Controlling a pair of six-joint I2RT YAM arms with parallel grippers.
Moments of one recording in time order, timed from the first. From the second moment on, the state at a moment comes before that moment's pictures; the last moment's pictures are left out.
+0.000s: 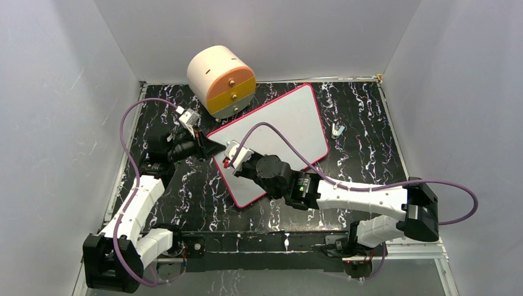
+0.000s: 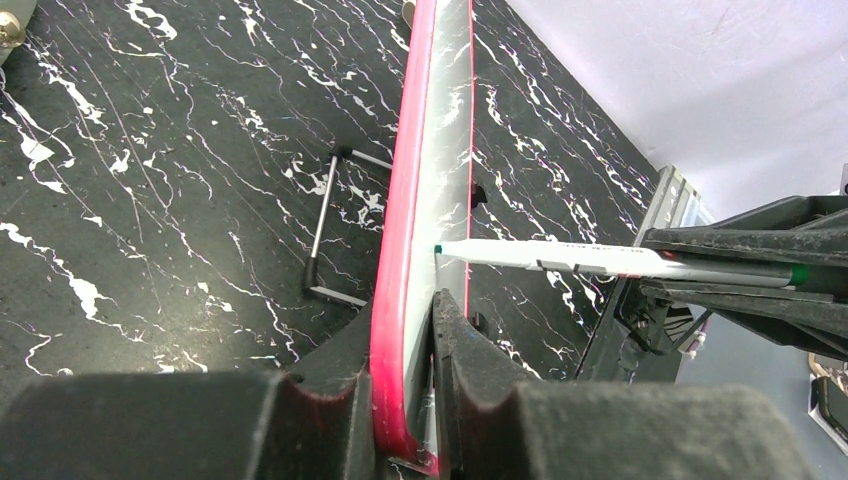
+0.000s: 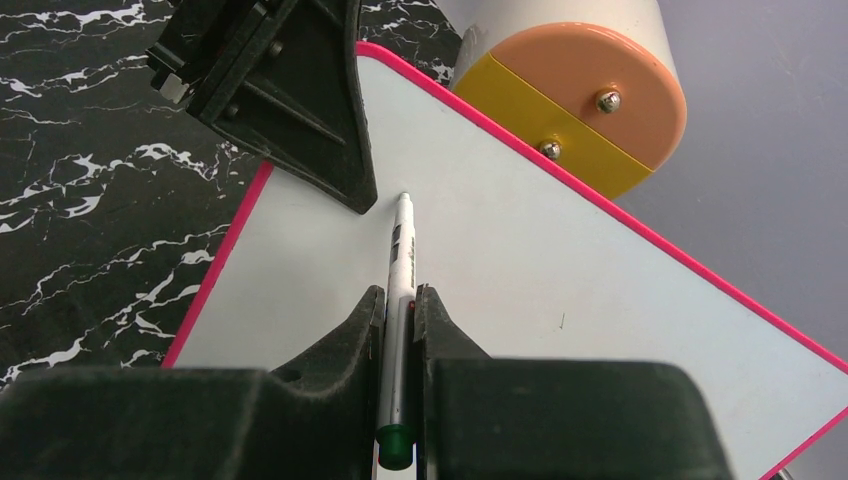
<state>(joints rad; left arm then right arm) -0.13 1.02 0.67 0.00 0.85 -0.24 1.33 1.34 1.03 0.14 0.51 -0.40</state>
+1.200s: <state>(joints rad) -0.12 1.03 0.67 -0.01 0.83 -0.23 1.34 1.40 1.14 -0.11 0.56 -0.32</state>
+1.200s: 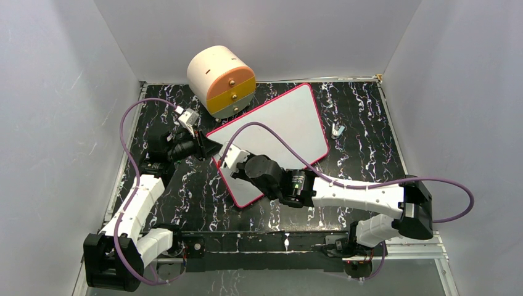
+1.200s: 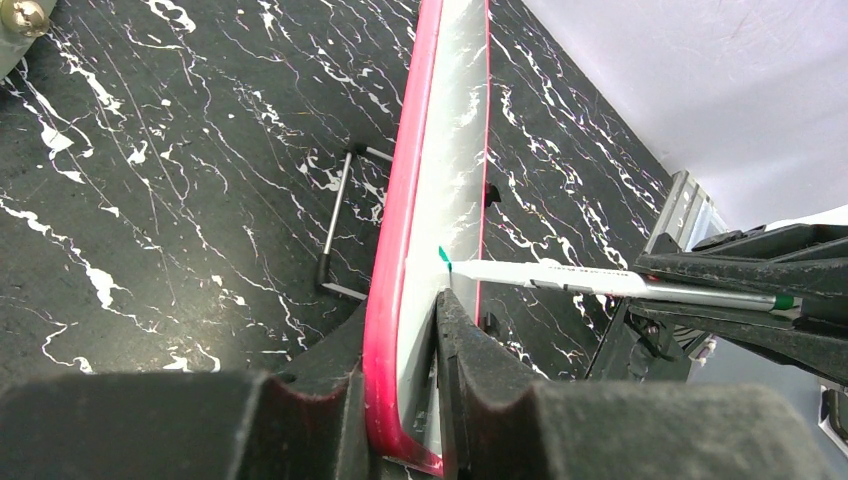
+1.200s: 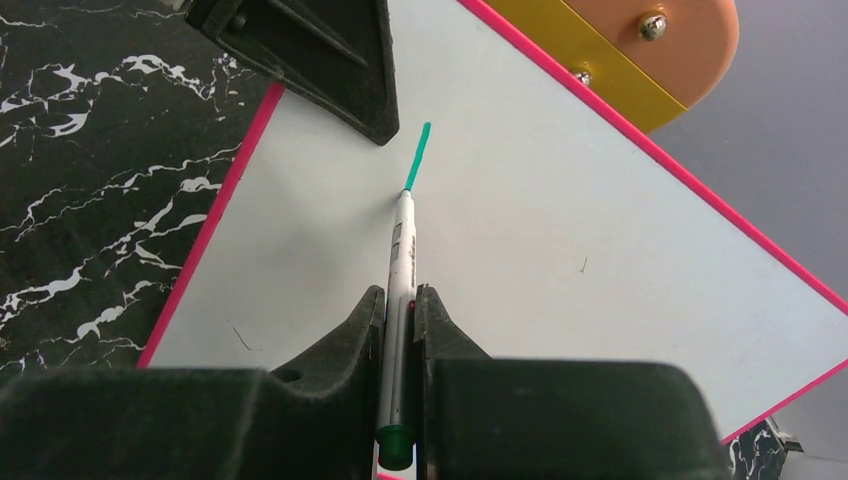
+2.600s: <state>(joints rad) -0.12 1.03 0.67 -0.01 0.83 -0.22 1.33 1.40 1.11 0.02 0.62 -0.40</state>
